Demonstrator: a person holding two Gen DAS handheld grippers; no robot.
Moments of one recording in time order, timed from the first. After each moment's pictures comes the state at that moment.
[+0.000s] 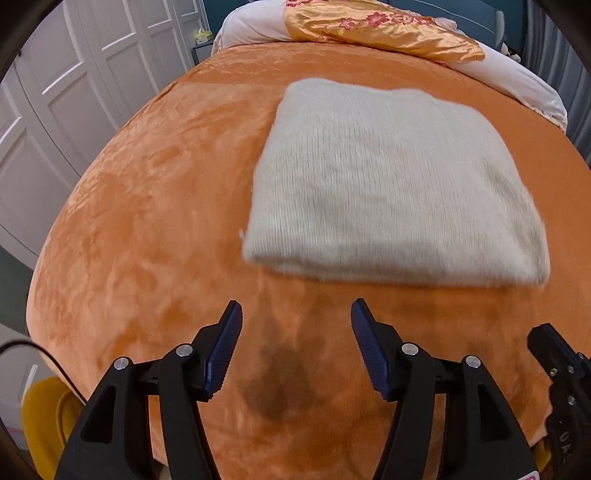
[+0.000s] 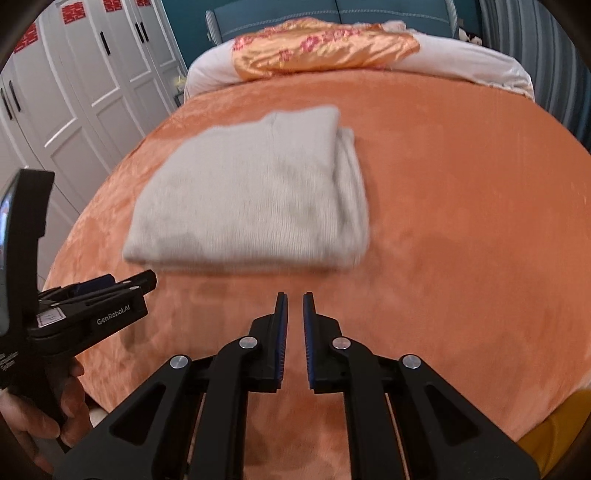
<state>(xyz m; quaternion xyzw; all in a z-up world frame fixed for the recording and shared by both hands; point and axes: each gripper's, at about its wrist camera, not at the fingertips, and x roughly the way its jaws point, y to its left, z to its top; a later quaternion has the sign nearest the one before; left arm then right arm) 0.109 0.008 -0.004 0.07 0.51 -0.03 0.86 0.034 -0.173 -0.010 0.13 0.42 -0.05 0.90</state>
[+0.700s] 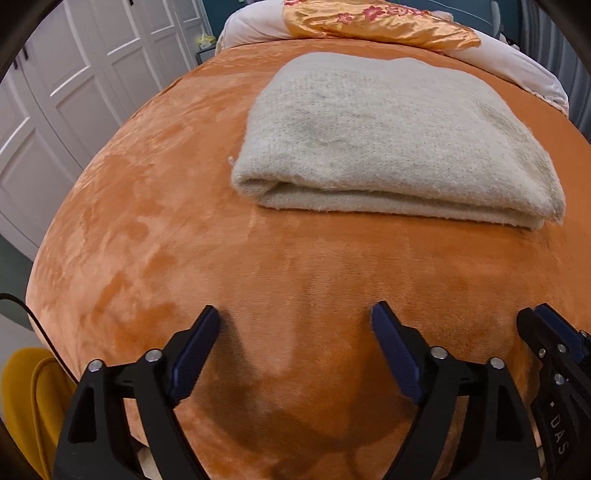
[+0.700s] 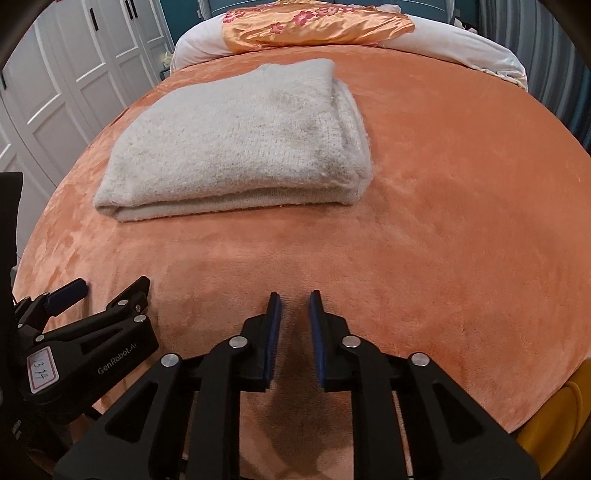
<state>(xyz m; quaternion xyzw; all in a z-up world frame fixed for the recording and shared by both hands) 0.075 0.005 -0.038 0.08 0.50 -0.01 0.86 0.030 -0.153 -0.043 0.10 0.45 -0.08 0.88</state>
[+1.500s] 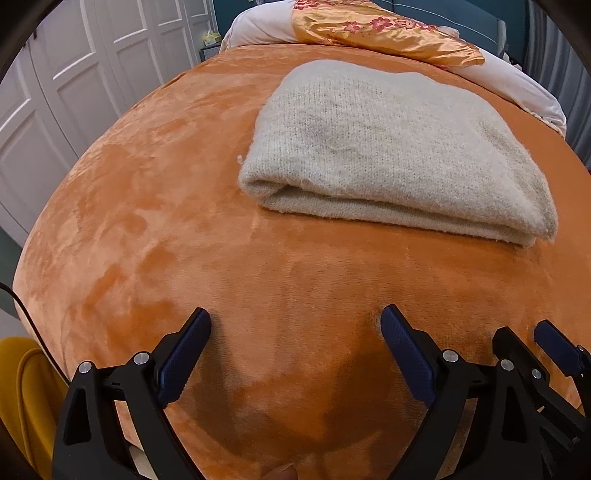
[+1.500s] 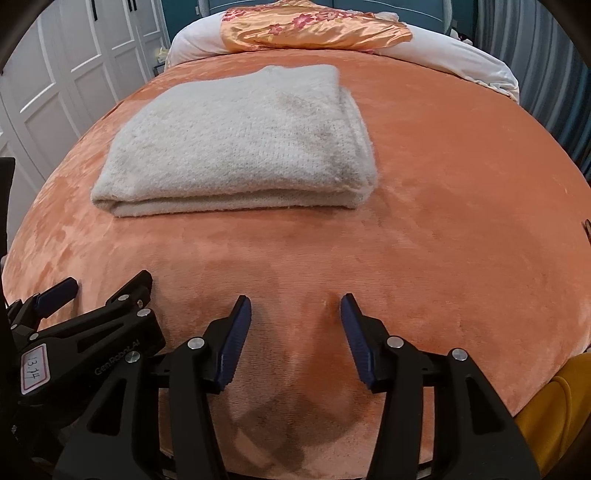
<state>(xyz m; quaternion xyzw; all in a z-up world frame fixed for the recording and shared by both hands) 0.077 0.017 -0.035 0.05 0.49 -0.03 0.87 0.032 -0.142 -0.038 0.08 0.46 -0.10 0.88</state>
